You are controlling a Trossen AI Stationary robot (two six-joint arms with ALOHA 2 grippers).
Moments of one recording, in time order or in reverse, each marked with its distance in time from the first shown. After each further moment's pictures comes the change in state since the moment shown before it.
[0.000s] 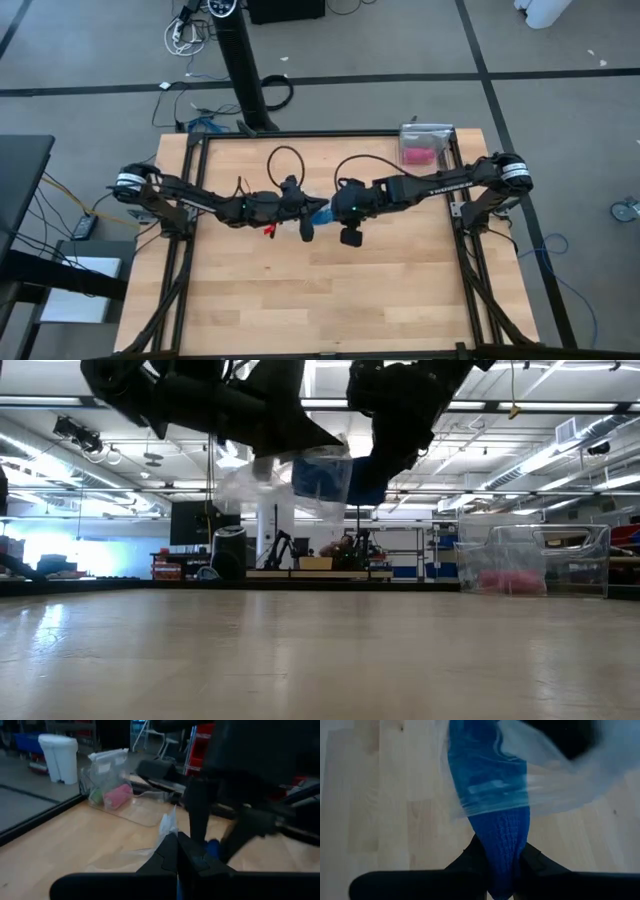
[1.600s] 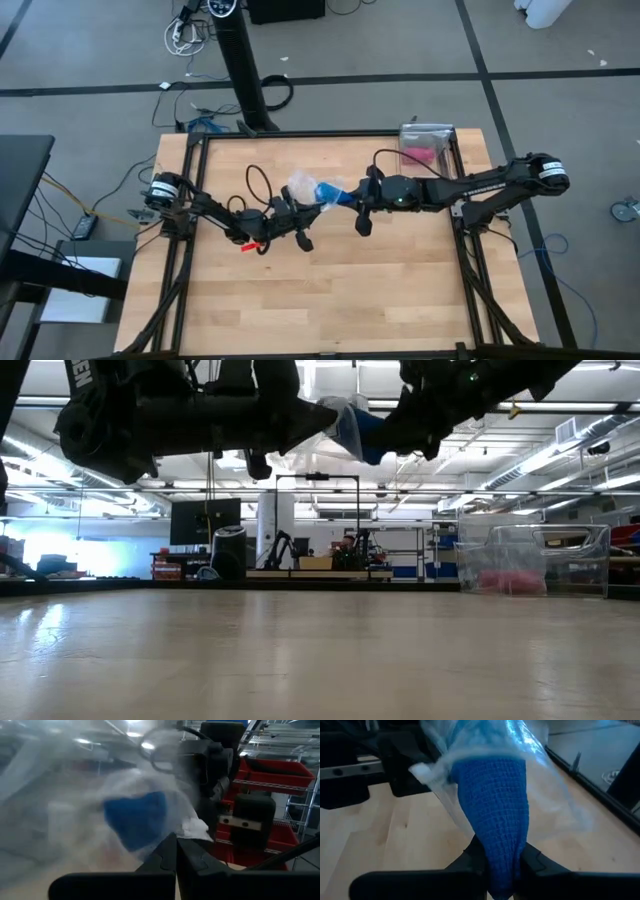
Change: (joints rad) left arm -0.110 0.278 -0.095 0.822 -0.168 0.177; right arm -0.012 -0.328 -0.460 0.689 0.112 -0.014
